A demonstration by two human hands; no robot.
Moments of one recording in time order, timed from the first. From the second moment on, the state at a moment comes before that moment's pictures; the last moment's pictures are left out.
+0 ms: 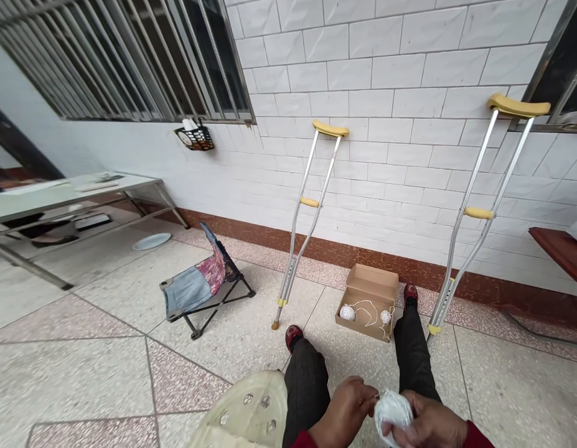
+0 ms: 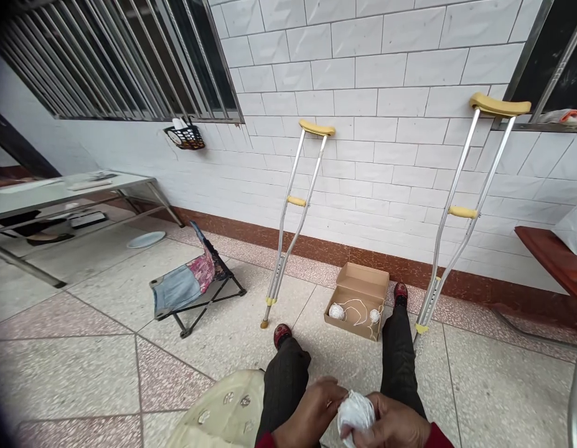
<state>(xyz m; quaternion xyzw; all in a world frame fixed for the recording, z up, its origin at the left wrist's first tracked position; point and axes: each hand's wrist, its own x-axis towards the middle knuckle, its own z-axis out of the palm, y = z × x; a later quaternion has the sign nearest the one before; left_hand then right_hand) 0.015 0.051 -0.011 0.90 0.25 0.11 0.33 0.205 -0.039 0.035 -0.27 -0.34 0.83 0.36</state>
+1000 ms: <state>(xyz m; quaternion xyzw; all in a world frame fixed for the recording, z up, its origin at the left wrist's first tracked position) 0.014 0.069 0.012 0.94 0.22 0.11 0.25 0.196 -0.043 0.000 -0.31 -0.41 0.81 0.27</state>
